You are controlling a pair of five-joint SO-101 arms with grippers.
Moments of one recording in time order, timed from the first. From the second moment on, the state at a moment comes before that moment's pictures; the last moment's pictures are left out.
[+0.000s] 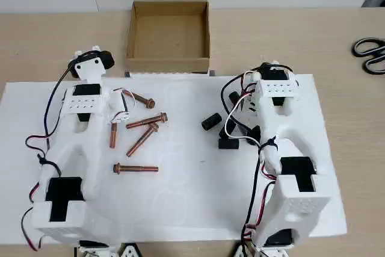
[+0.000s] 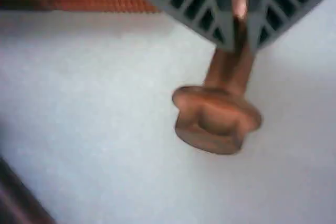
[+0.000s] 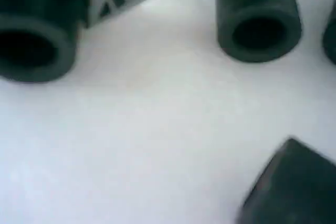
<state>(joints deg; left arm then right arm) -5.9 7.1 21.5 62.9 20.7 -5.2 16.8 5.8 79.7 -30.4</state>
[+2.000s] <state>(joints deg) -6.1 14.4 -8.4 93.3 14.5 10.1 -18.2 22.4 94.6 -19.7</state>
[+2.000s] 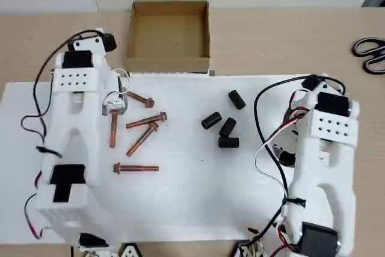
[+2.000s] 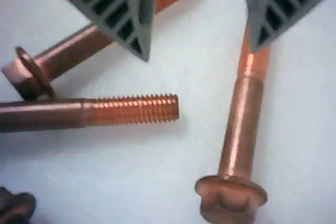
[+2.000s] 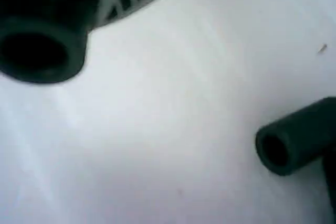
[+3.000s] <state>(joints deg) -9.8 30.7 -13.9 89.5 12.4 10.1 -18.2 22.4 93.6 -19.7</state>
